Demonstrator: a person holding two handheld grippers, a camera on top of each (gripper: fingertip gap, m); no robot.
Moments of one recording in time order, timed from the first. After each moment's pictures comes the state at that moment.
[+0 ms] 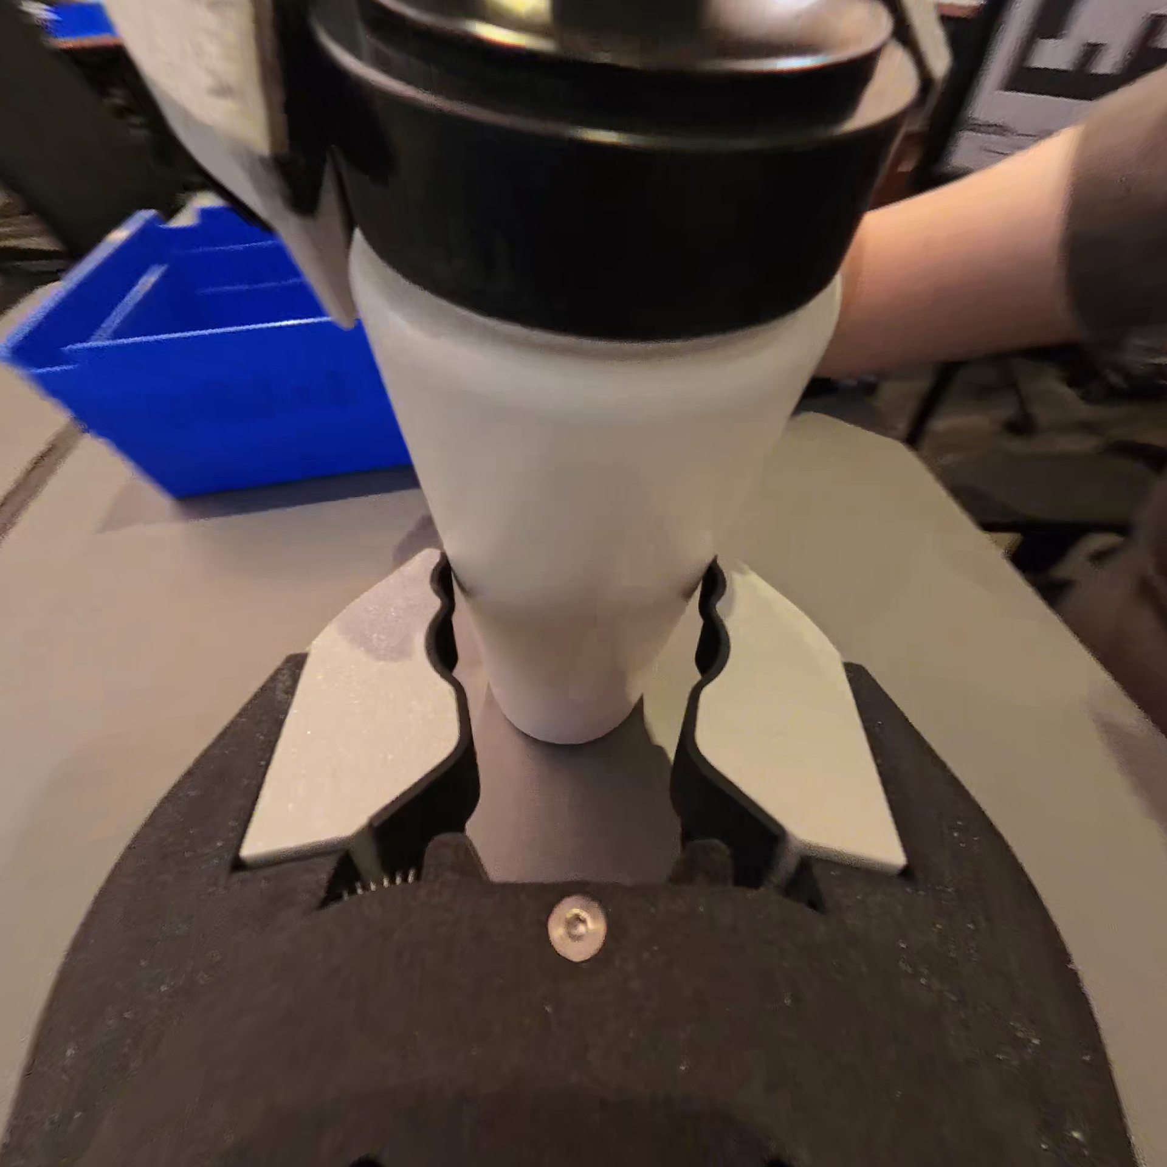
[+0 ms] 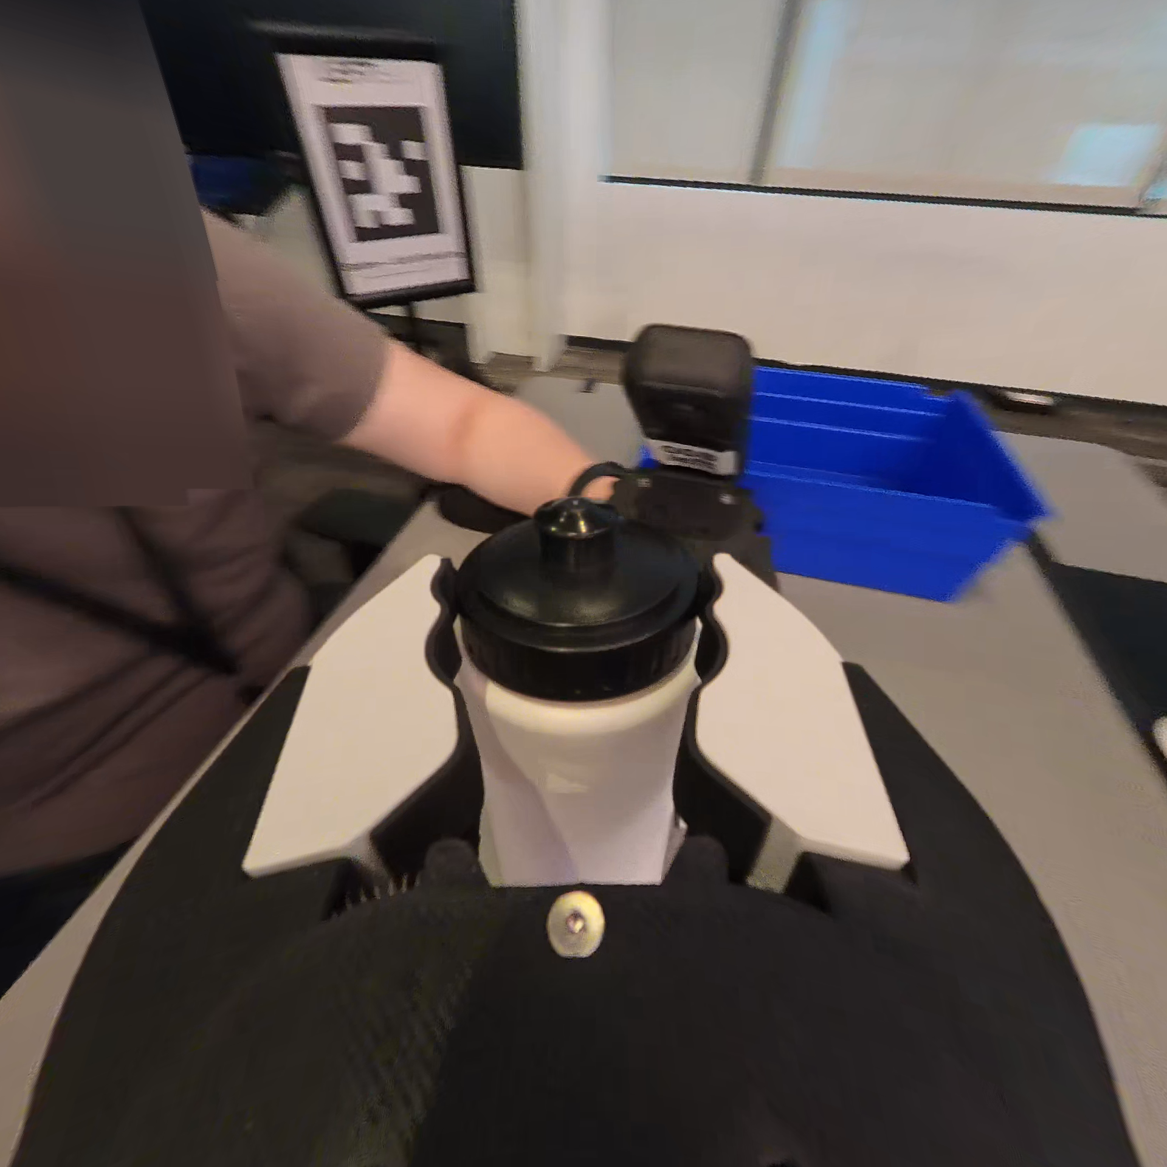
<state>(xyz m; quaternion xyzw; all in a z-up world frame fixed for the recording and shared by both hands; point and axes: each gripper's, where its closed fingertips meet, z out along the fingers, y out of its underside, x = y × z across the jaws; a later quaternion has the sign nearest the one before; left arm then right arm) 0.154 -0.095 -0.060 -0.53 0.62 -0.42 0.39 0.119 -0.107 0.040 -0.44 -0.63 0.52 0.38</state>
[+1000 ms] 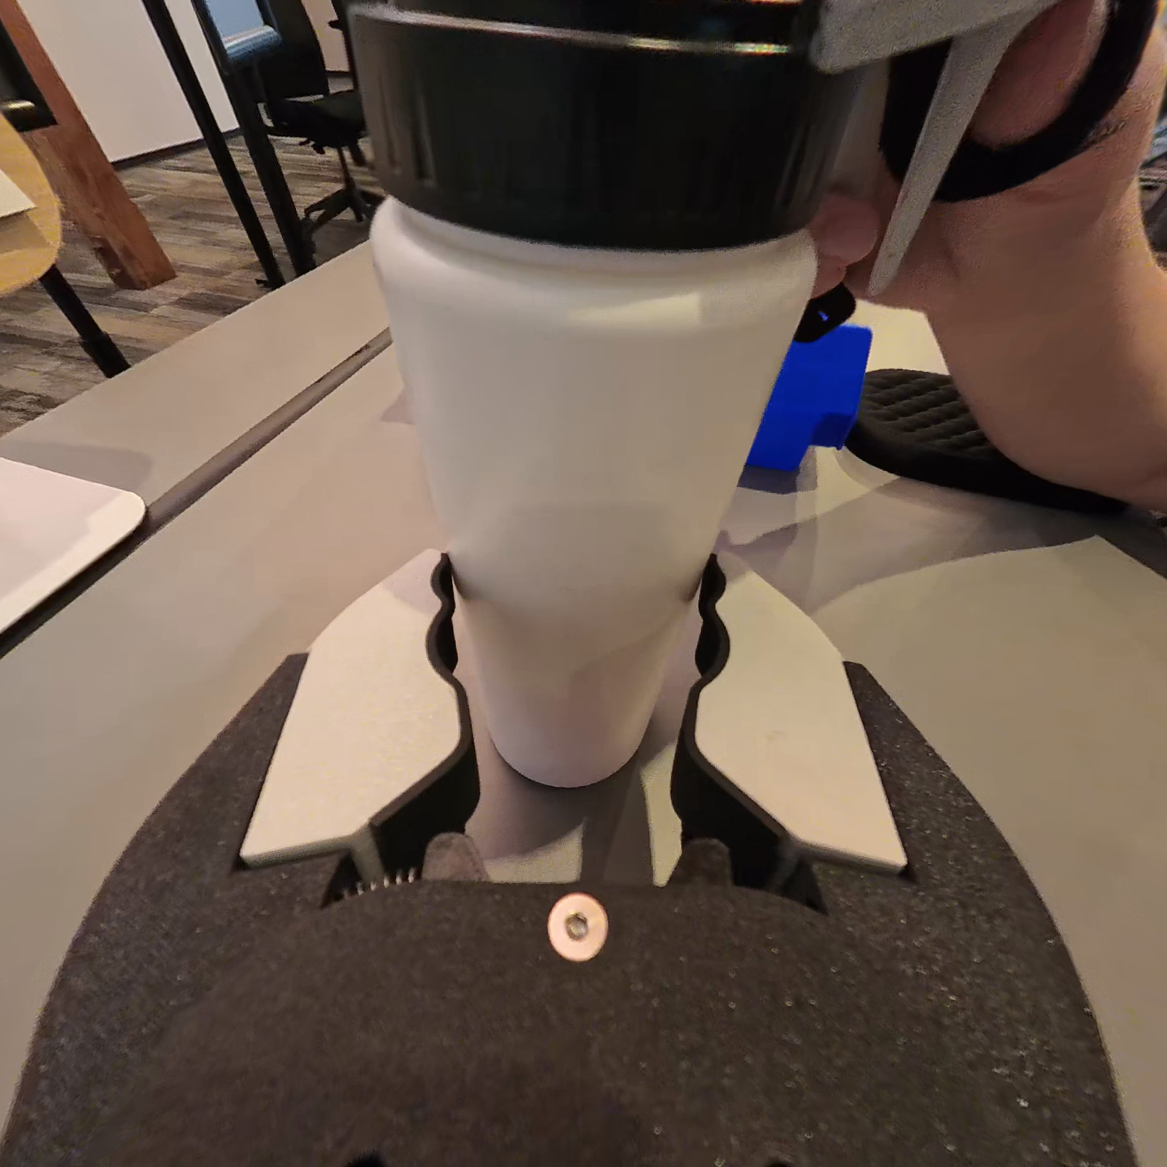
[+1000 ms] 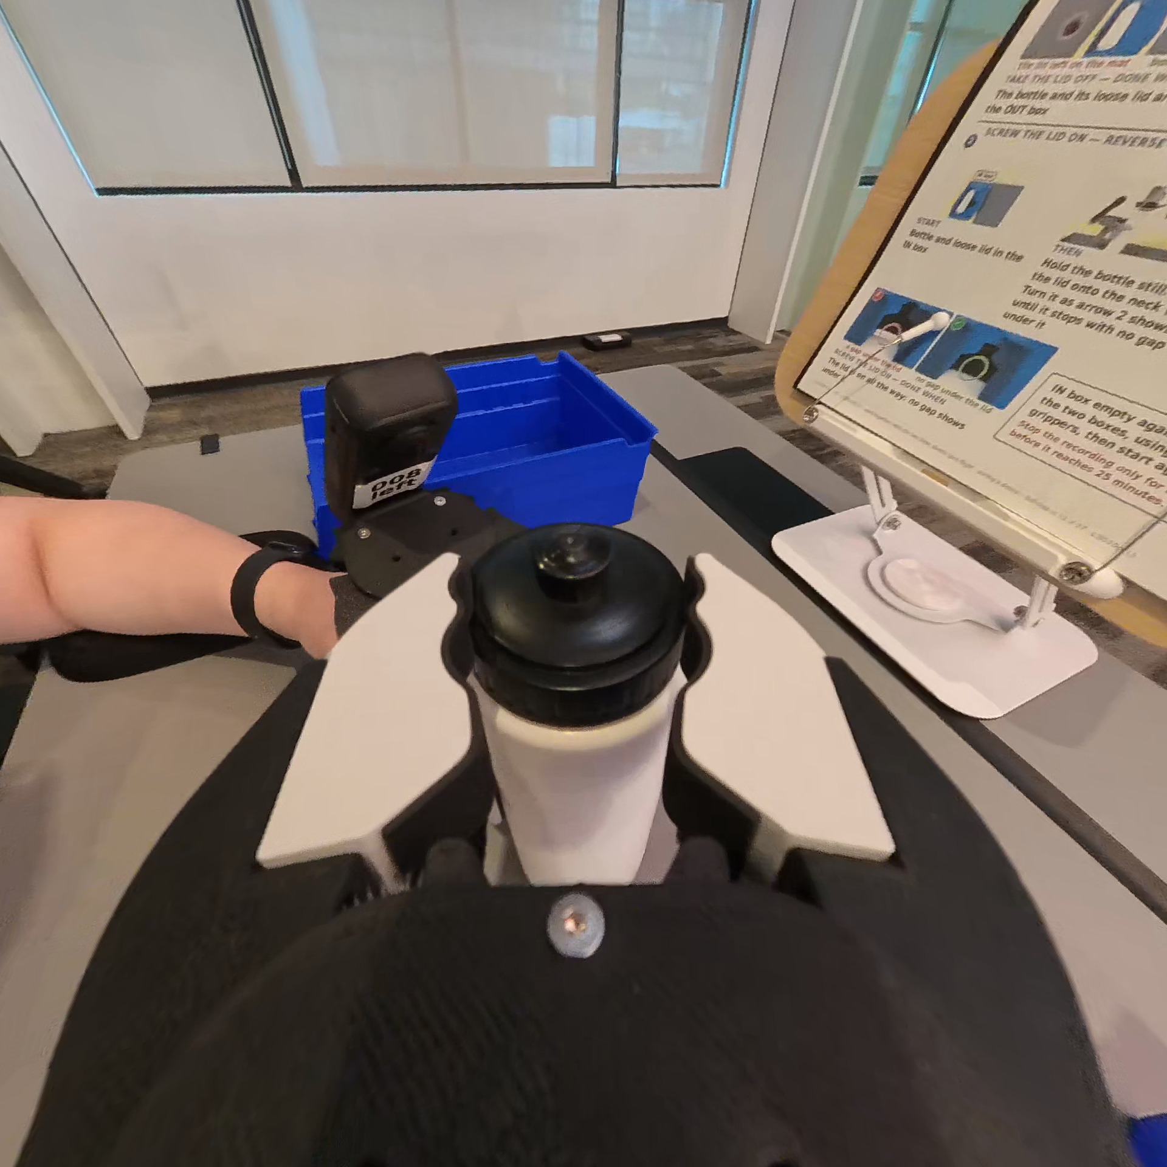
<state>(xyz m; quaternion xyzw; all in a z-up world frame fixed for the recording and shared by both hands) 0.134 -0.023 -0.058 -0.66 0.46 -0.34 0.48 0.116 -0.018 0.050 -0.63 -0.43 0.35 0.54</state>
